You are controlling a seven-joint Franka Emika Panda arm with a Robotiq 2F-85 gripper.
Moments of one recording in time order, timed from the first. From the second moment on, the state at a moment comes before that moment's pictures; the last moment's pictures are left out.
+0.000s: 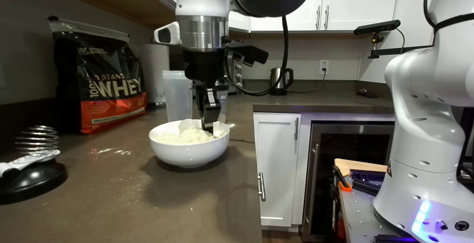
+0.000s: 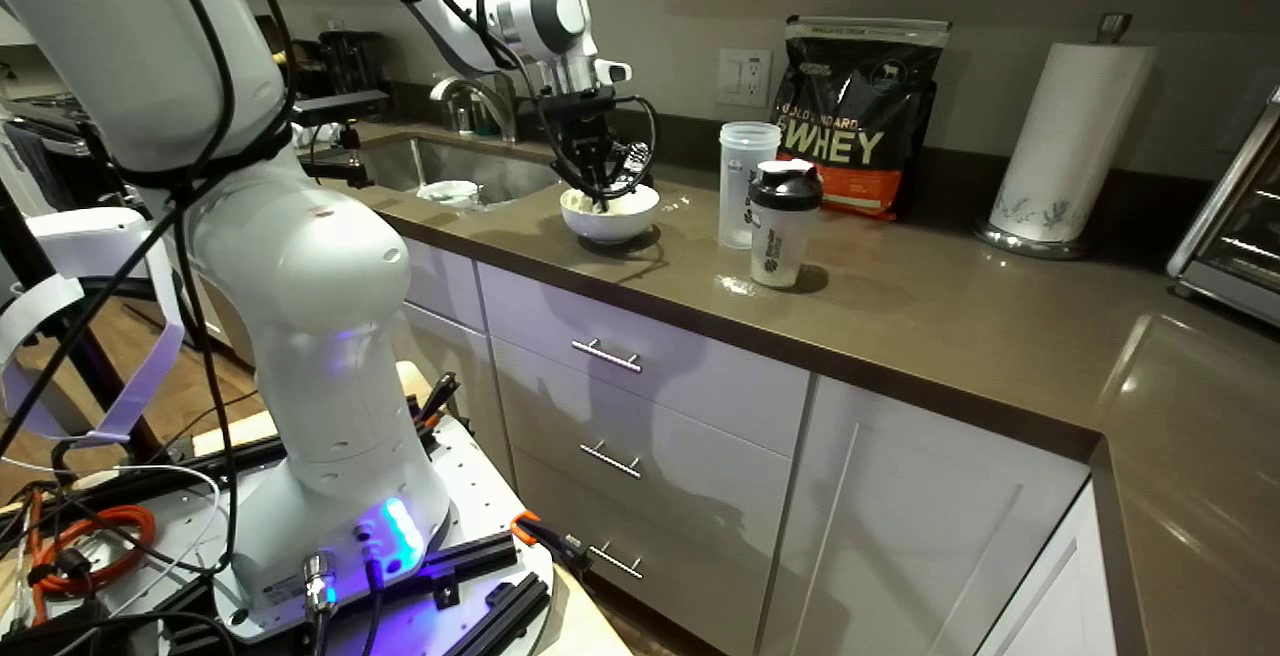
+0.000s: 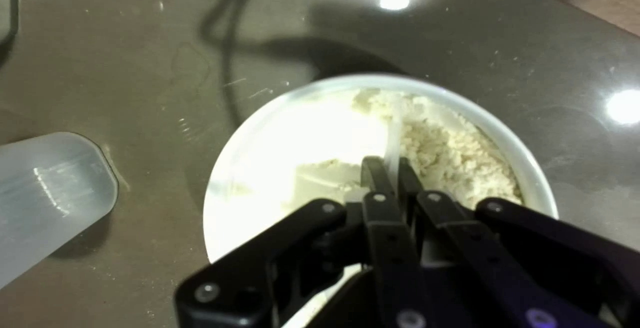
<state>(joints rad) 0.24 -0.16 0.22 -2.40 -0.22 2.25 -0.12</state>
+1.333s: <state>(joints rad) 0.24 -0.14 0.19 -2.34 -0.10 2.16 -0.19</state>
